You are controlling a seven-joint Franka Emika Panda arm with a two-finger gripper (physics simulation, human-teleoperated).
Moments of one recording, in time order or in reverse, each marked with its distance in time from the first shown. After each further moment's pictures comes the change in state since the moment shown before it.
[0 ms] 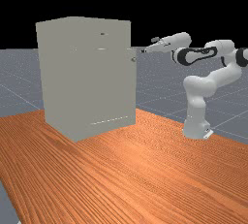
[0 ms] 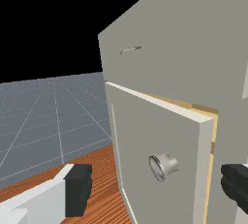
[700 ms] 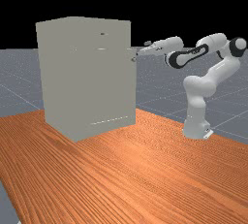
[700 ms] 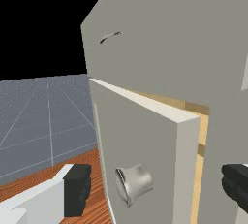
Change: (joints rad) arm -0.009 0.224 -0.093 0.033 -0.027 0.207 -0.073
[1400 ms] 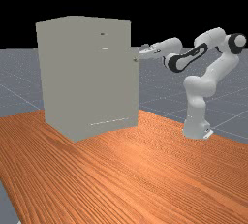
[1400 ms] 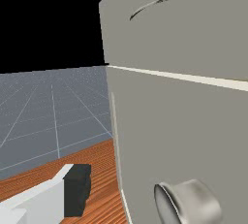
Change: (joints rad) arm -0.026 0.138 0.198 0.006 0.072 0.073 0.109
